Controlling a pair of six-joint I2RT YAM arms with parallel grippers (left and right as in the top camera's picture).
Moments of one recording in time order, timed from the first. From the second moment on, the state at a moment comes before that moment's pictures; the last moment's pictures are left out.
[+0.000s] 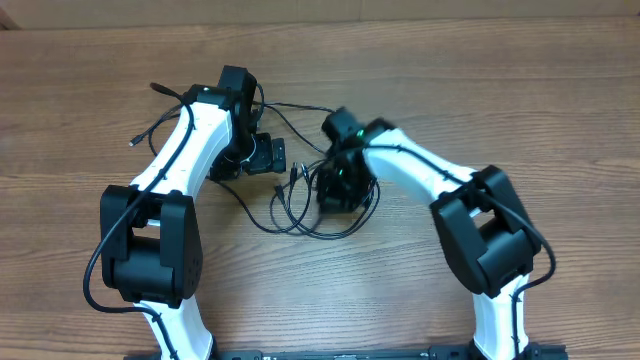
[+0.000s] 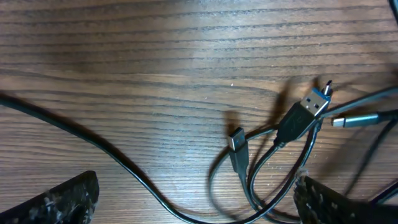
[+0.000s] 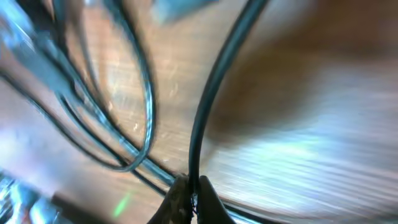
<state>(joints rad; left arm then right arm) -0.18 1.97 1.51 -1.07 0.12 -0.28 0.56 2.11 1.51 -0.92 -0.46 0.61</state>
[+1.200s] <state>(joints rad) -0.18 1.97 1.51 -1.08 0.19 -0.28 0.65 2.04 1.29 -0.65 -0.43 0.85</state>
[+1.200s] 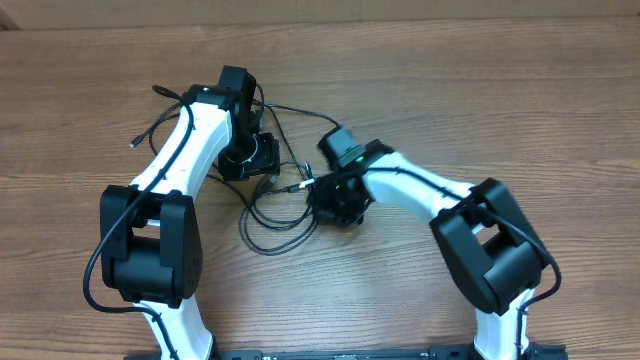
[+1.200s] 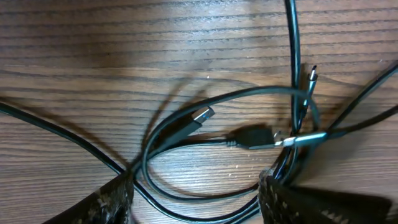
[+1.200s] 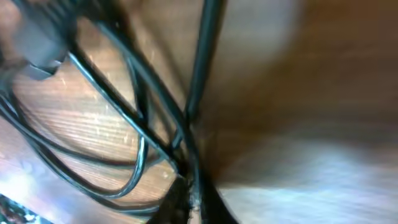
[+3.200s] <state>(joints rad) -0.72 1.97 1.51 -0.93 -0.06 -0.71 0.04 1.92 1.46 -1.01 -0.18 0.58</state>
